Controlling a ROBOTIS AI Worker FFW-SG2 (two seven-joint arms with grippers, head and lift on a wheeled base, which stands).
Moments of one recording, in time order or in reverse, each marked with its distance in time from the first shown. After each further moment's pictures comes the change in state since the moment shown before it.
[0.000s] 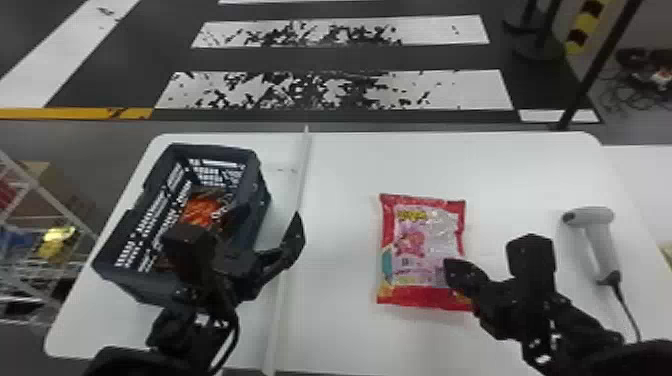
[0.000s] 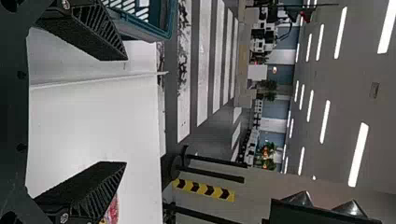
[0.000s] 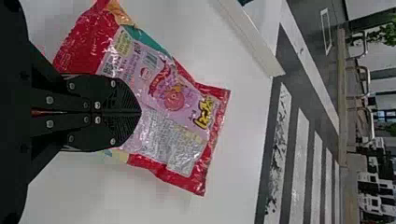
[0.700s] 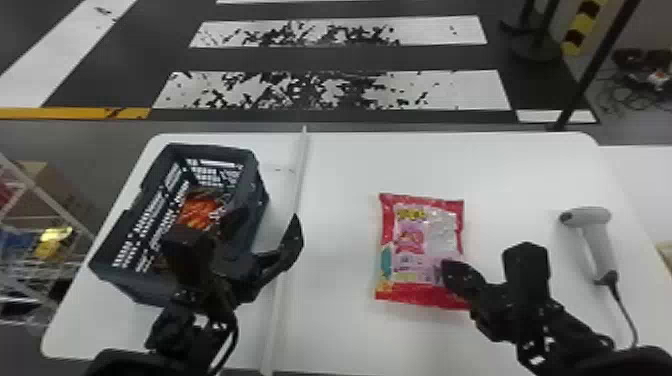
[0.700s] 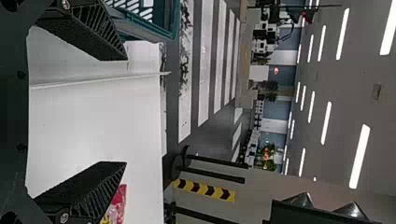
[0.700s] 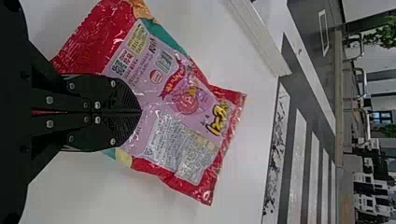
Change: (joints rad) left arm 0.000 -0.003 0.000 0.012 0.002 -0.007 0.000; right arm -0.010 0.002 0.002 0.097 0.008 -0.122 -0.002
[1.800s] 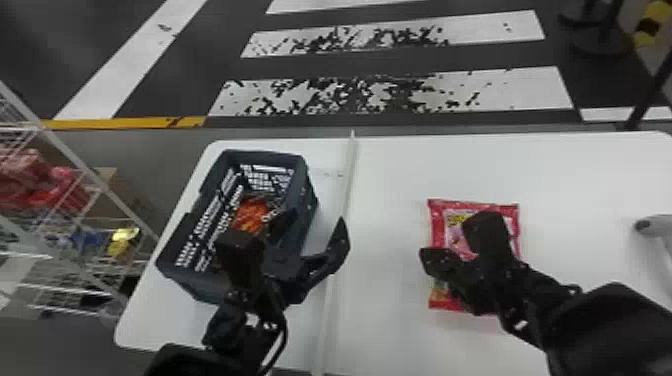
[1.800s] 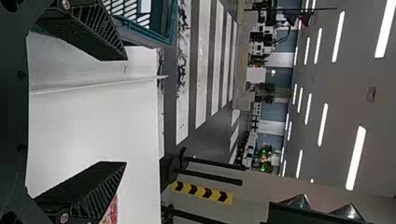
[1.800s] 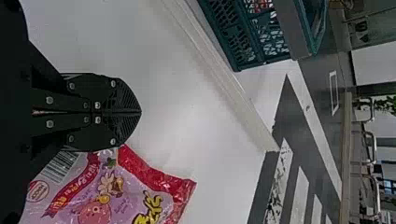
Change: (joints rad) left arm 0.006 0.004 0.010 -0.002 0.006 -0.015 0.000; right arm -0.277 0.011 0.280 0.138 0.007 0.129 0.003
